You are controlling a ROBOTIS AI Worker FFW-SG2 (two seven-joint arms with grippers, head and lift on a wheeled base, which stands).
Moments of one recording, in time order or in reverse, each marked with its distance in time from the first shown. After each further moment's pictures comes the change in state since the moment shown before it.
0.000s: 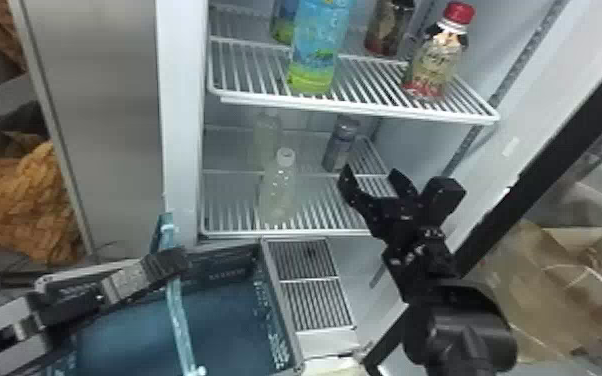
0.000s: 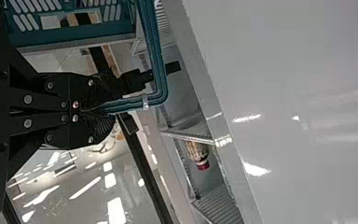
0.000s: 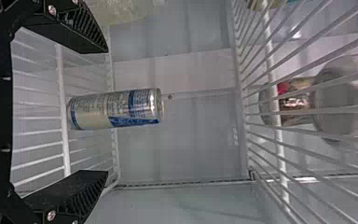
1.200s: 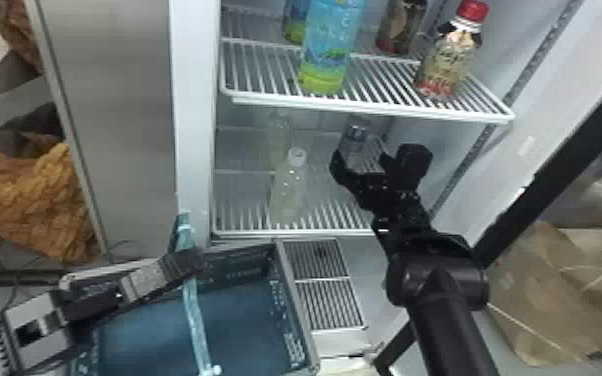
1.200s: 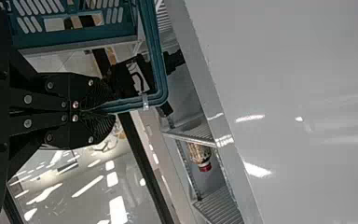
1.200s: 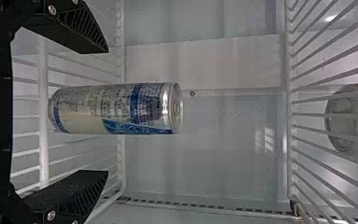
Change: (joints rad) left arm -0.010 0.007 -0.014 0.018 0.000 0.000 0.000; right arm -0.287 -0.003 0.062 0.359 0.123 0.002 -0.051
